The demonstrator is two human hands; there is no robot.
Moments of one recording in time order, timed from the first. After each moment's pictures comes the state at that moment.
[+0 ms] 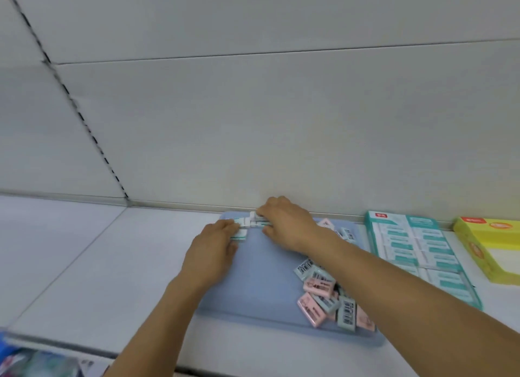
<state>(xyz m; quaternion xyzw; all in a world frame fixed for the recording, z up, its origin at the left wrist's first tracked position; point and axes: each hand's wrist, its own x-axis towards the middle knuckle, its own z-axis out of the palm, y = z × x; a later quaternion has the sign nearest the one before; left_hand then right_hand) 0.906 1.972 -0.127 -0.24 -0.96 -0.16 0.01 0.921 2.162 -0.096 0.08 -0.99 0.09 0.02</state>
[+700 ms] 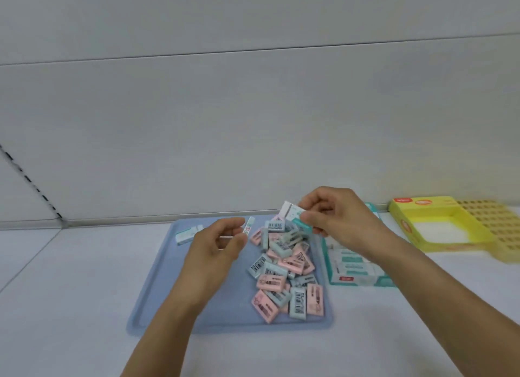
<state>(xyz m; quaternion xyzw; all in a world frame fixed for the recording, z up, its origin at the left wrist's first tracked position) 0.965 2.041 -0.095 -0.17 -0.78 -0.60 -0.10 1.045 2.259 -0.048 -0.13 -0.84 0.52 0.12</state>
